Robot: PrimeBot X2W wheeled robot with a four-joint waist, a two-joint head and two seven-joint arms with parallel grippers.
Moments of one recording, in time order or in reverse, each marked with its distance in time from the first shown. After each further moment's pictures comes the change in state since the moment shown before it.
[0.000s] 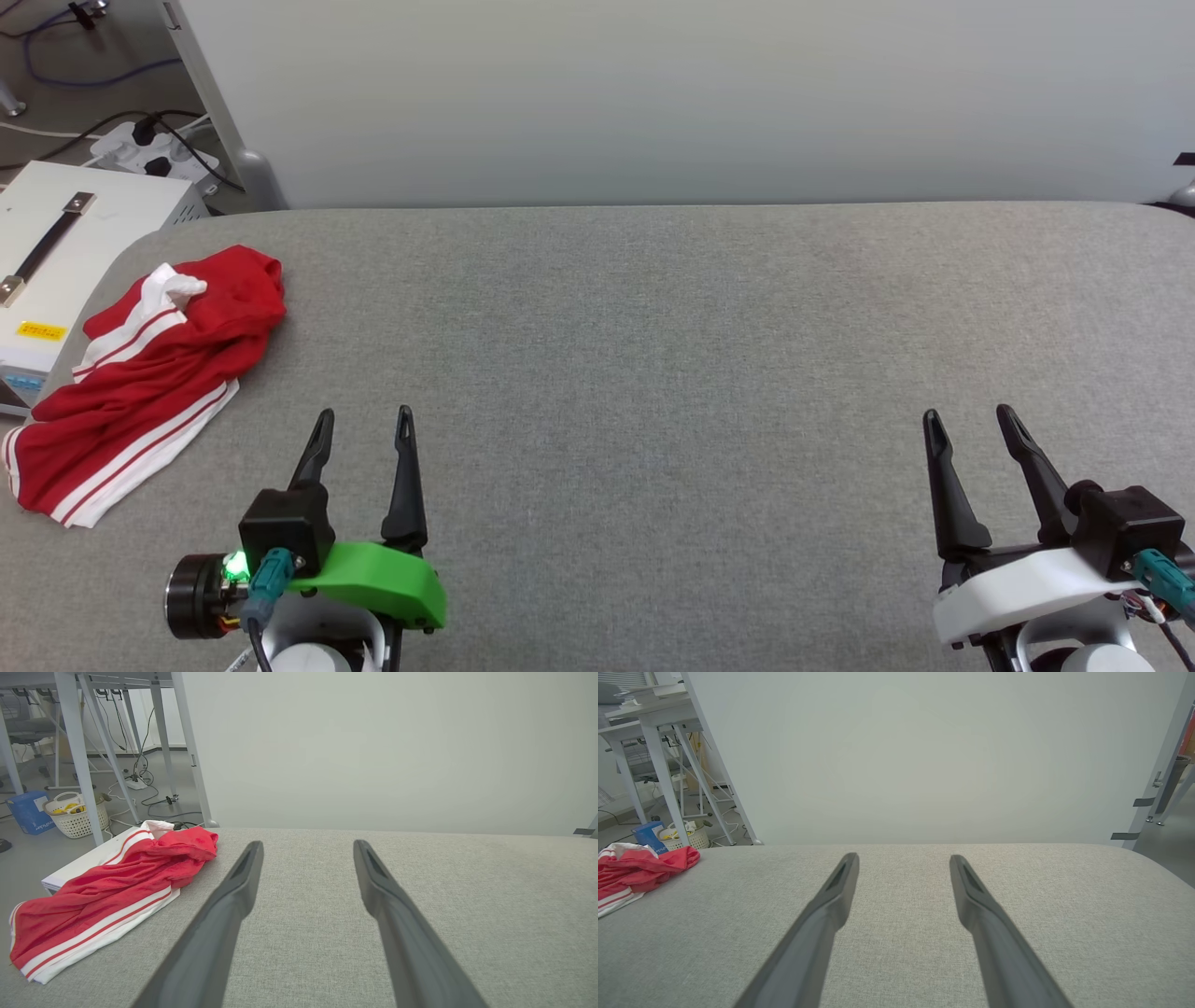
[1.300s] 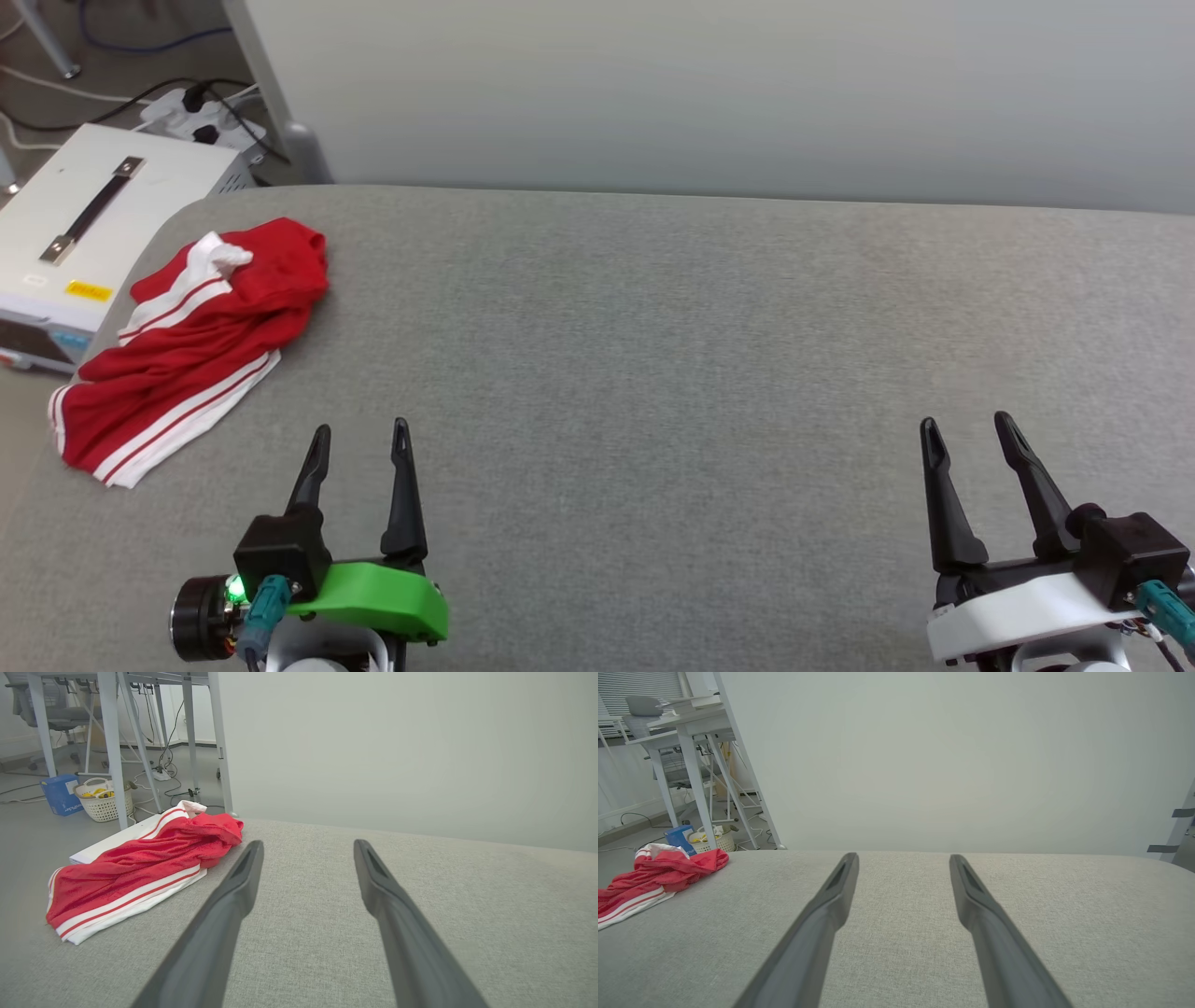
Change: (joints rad) left arm 0.020 -0.001 -0.016 0.030 -0.043 0.029 -0.083; right arm 0.035 0.000 0.020 -0.019 0.008 0.000 -0.079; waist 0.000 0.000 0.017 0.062
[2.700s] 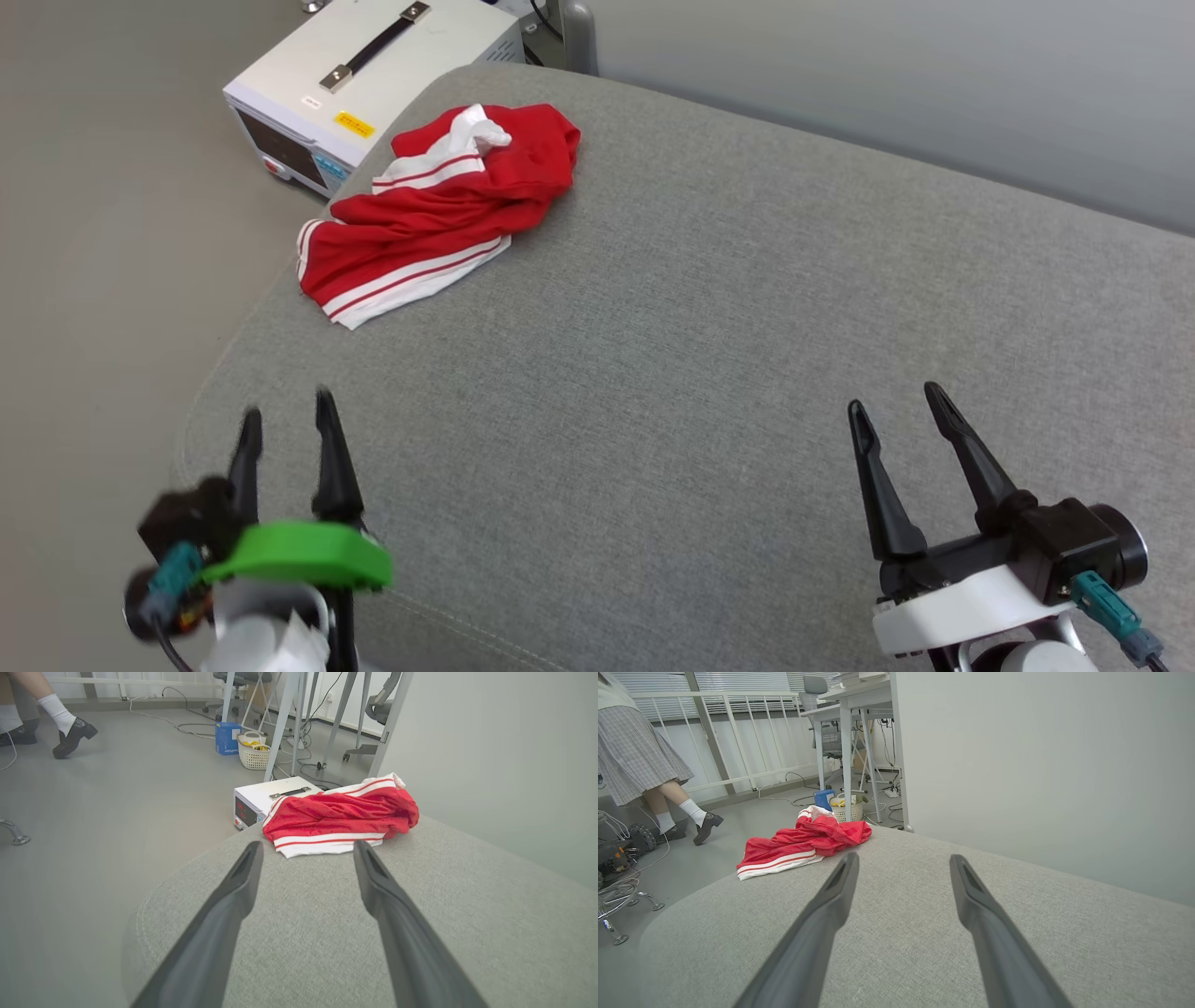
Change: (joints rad) left arm -0.075 -0.002 0.117 0.097 -0.168 -0.027 -0.028; right arm -0.036 0.000 0.119 -0.031 -0.075 0.000 -0.030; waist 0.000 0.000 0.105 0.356
